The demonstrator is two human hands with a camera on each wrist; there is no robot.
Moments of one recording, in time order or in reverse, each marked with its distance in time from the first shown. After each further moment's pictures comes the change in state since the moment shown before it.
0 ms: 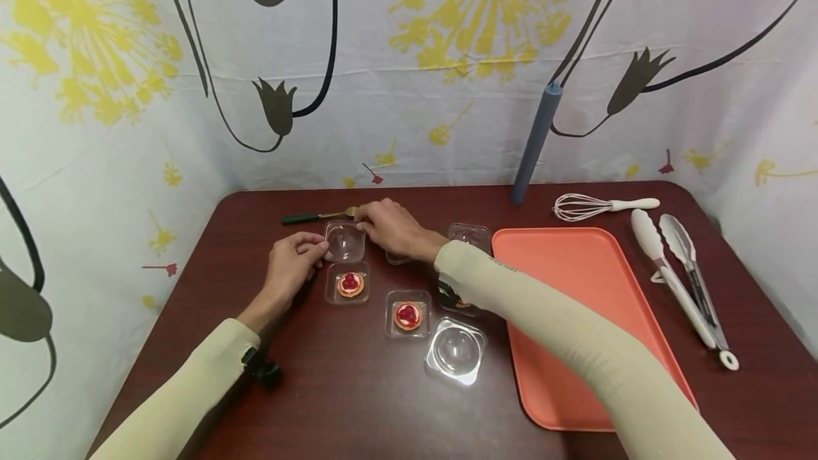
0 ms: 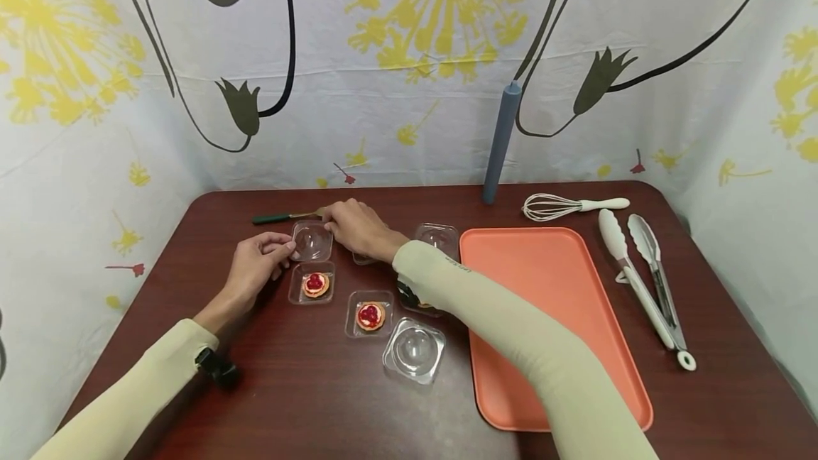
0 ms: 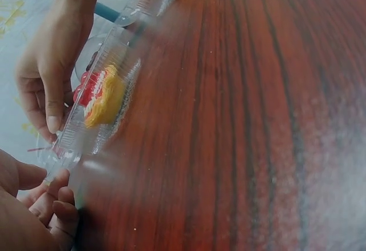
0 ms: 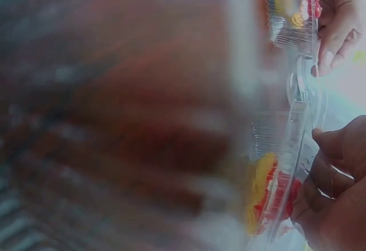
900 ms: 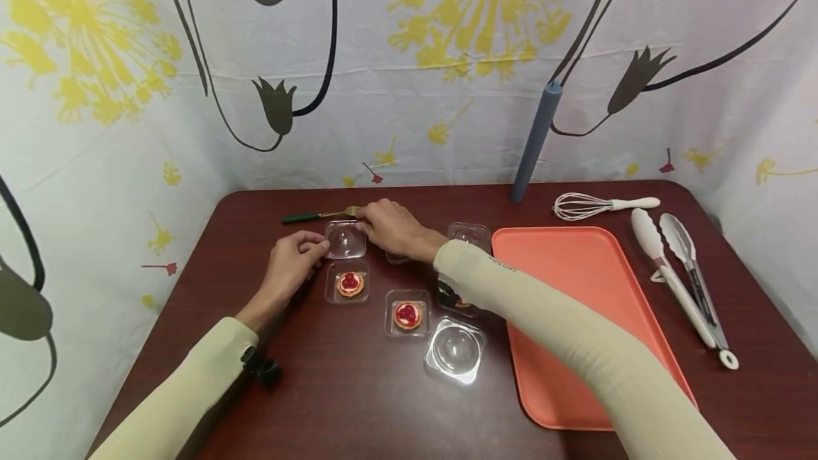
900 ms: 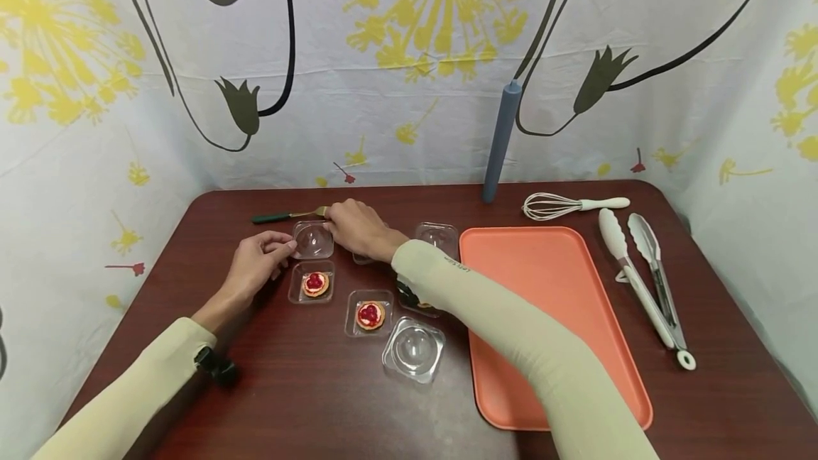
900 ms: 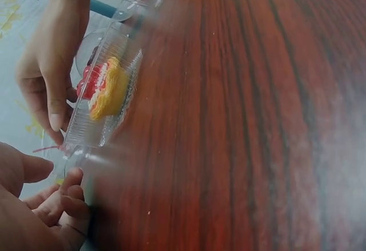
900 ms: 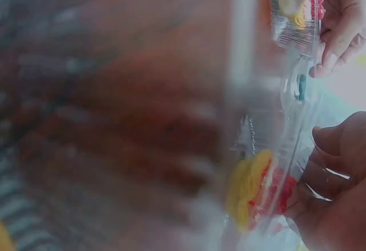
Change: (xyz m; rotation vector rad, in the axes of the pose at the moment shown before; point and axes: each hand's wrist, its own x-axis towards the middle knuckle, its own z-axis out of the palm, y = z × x) left_hand 0.001 0.003 -0.002 0.121 -0.016 0.028; right_hand 0.001 0.000 -0.001 -0.087 -0.020 -0.017
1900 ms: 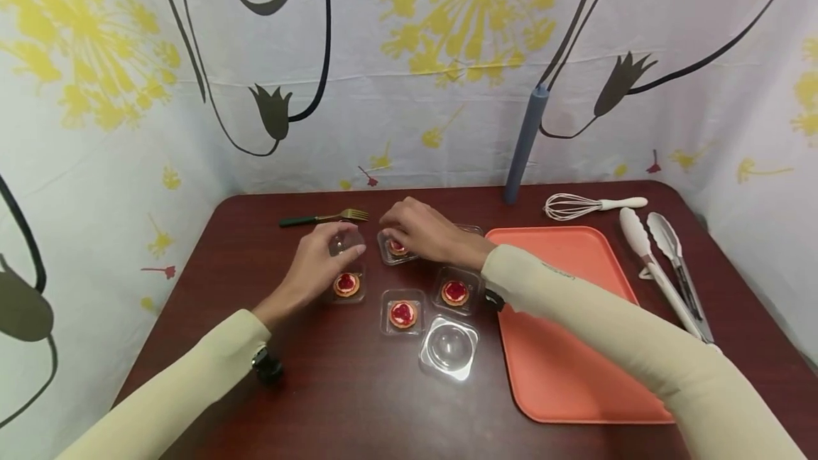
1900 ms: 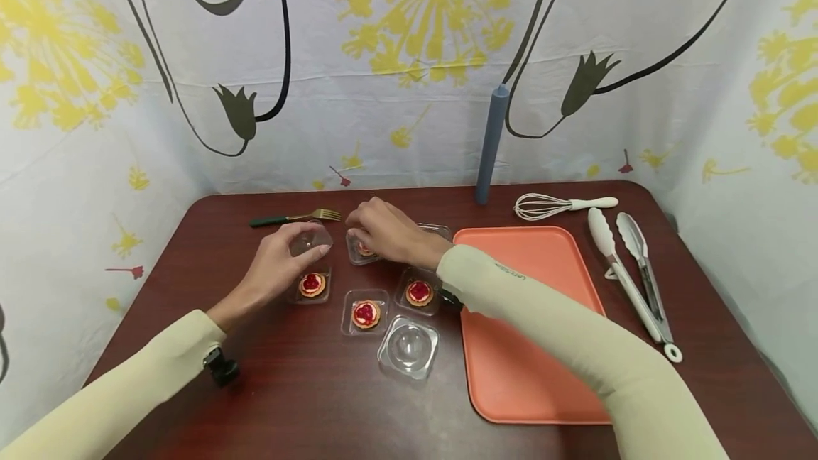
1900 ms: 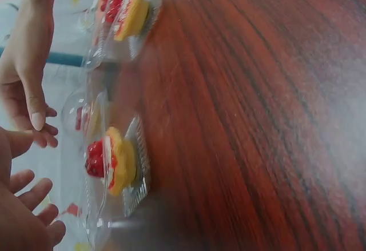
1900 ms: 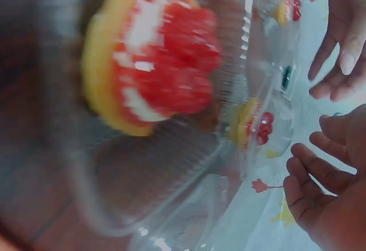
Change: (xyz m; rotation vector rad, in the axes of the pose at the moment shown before) left_hand -0.018 0.052 0.030 0.225 -0.097 0.333; right_hand -0.063 0.015 -0.044 -0.051 0.061 -0.159
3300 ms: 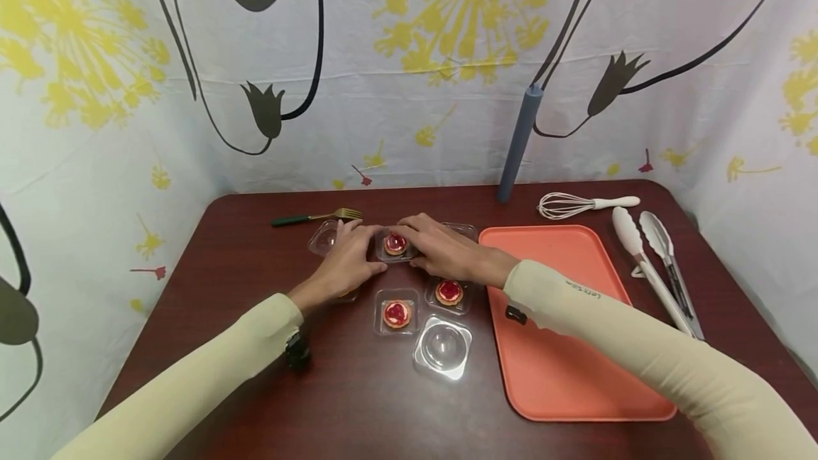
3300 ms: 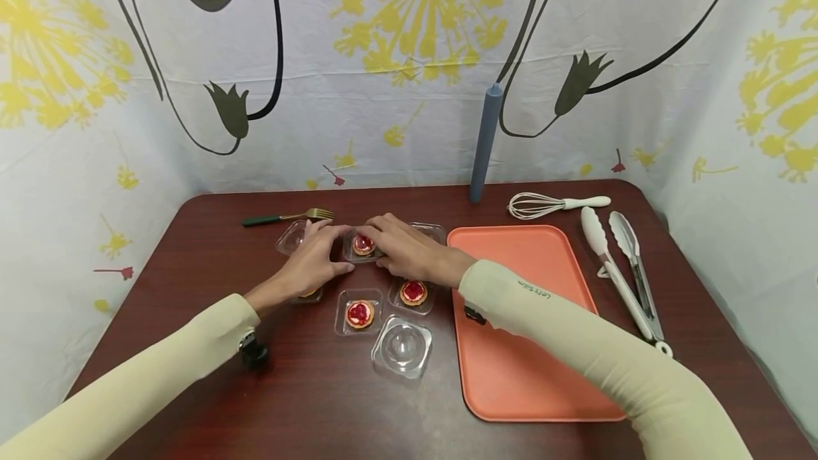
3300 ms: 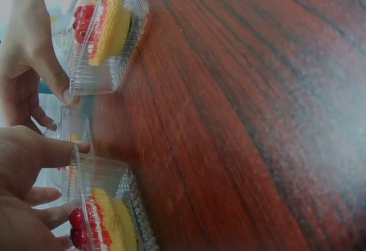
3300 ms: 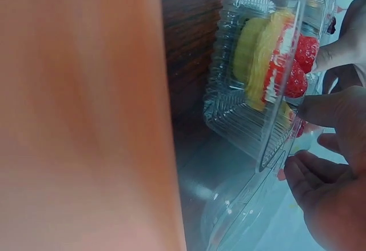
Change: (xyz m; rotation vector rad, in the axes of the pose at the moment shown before) left_hand 0.042 -0.028 0.066 0.205 -0.148 0.189; right_hand -0.049 0.015 0.003 -0.068 -0.117 -0.063
